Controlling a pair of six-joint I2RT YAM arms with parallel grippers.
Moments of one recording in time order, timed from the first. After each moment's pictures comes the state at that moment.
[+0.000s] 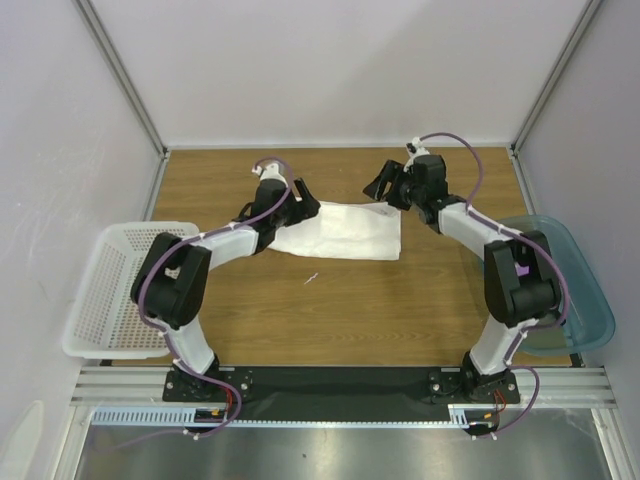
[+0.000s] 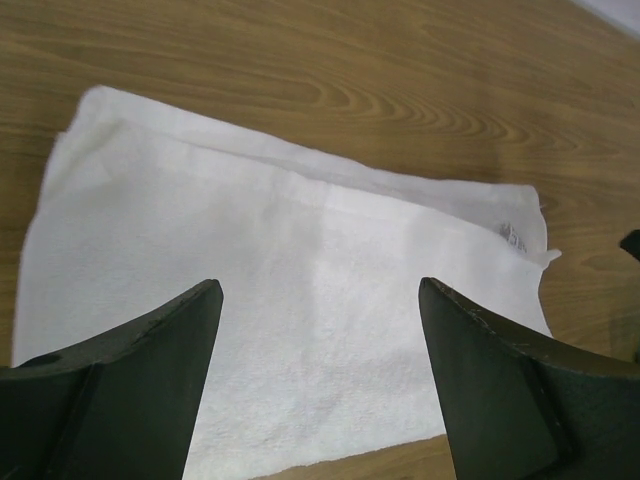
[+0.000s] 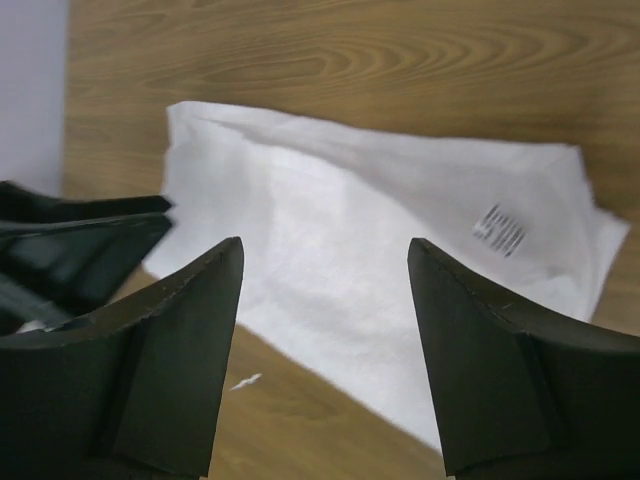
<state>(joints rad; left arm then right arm) -0.43 1.75 1.01 0.25 -0.06 -0.65 0.29 1.79 1.22 0.09 -0.26 0.55</state>
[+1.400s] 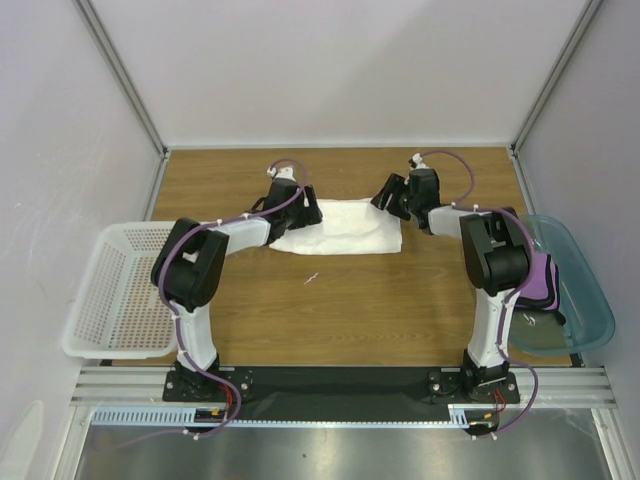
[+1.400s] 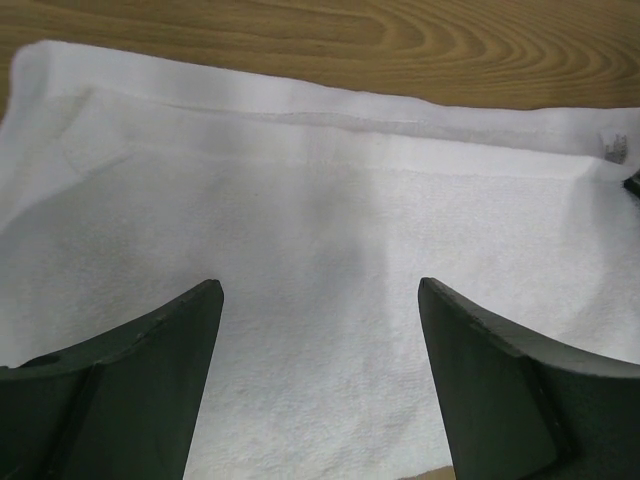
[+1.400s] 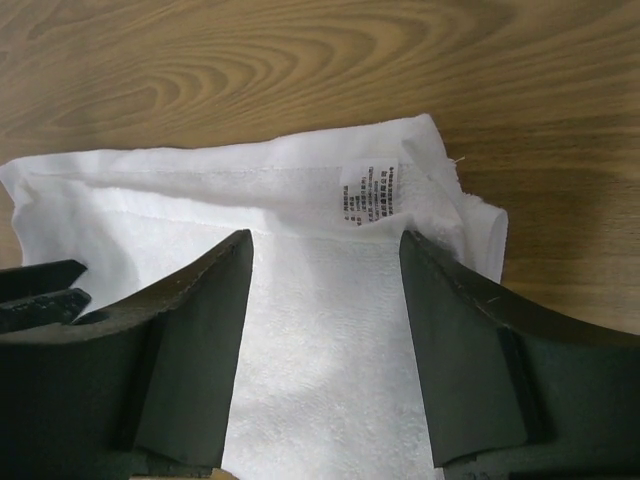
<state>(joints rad) -0.44 1.93 1.14 0.14 -0.05 -0.56 0.25 2.03 1.19 0.29 -0.18 0.61</state>
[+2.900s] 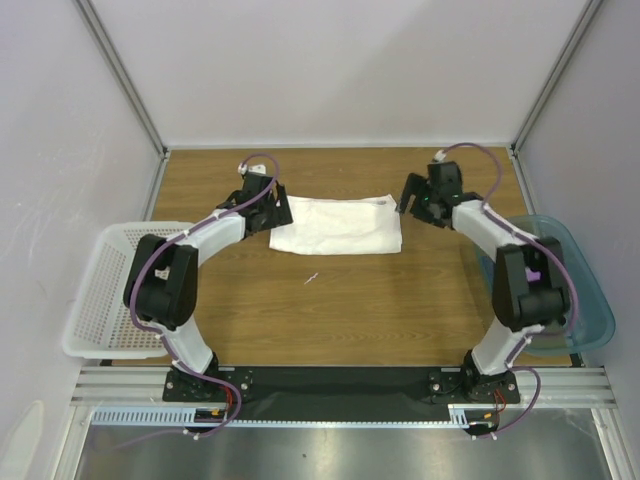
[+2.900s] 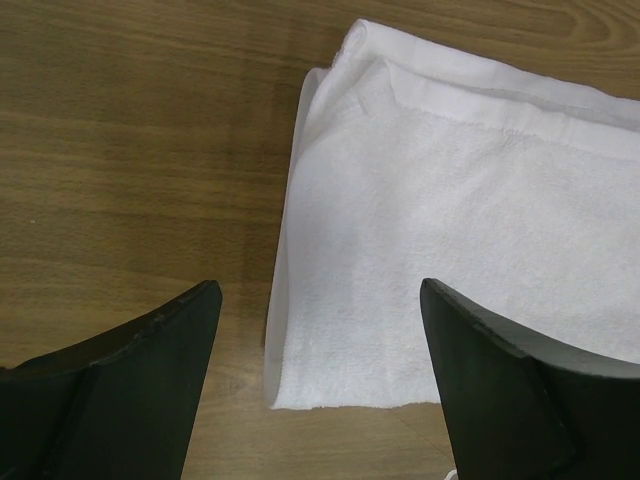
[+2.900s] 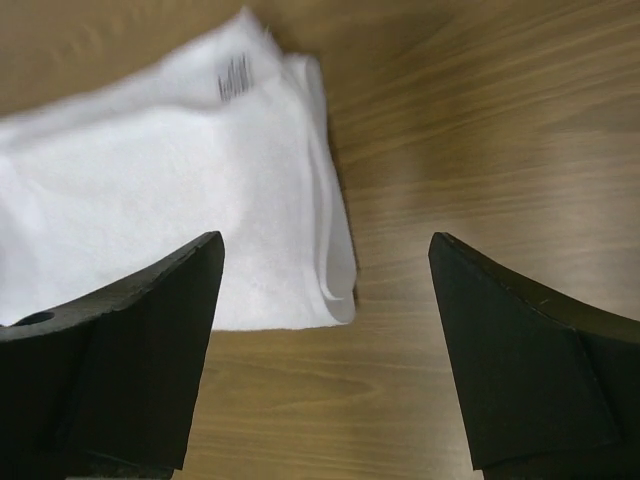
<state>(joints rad) -0.33 1.74 1.13 -0.21 -0.17 -0.47 0.22 1.74 1.19 -0.26 -0.01 0.50</state>
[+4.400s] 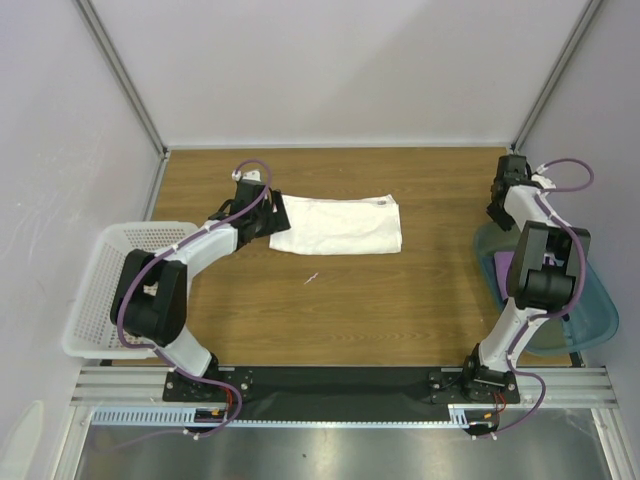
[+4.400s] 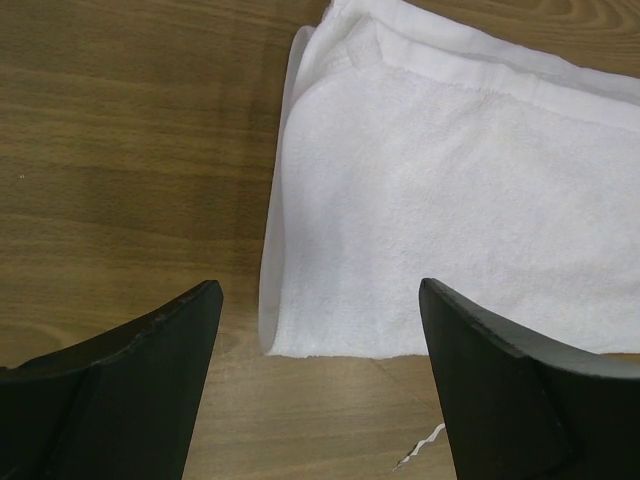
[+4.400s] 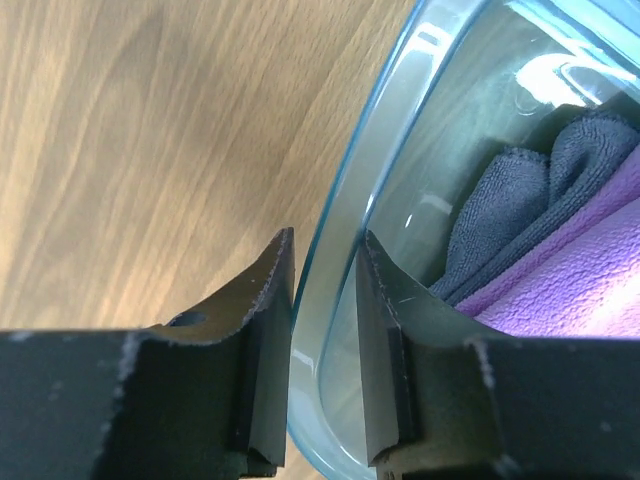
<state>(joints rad) -0.33 1.62 1.01 -0.17 -0.13 -0.50 -0.19 1.85 1.36 -0.55 0.44 0.71</state>
